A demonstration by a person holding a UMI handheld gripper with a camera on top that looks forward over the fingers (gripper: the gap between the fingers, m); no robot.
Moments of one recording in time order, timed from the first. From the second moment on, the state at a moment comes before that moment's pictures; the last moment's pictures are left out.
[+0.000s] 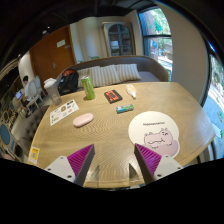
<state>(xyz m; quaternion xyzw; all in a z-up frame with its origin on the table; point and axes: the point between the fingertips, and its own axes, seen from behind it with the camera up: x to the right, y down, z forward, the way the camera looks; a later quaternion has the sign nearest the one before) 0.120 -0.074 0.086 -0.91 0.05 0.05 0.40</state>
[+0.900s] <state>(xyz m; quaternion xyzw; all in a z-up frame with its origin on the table) -0.055 0.108 -0.007 -0.90 0.02 0.06 0.43</state>
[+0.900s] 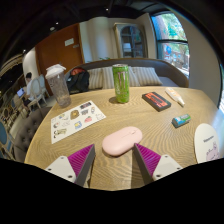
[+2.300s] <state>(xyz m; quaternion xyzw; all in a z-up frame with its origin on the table) 0.292 0.039 -0.011 -0.90 0.05 0.00 0.43</state>
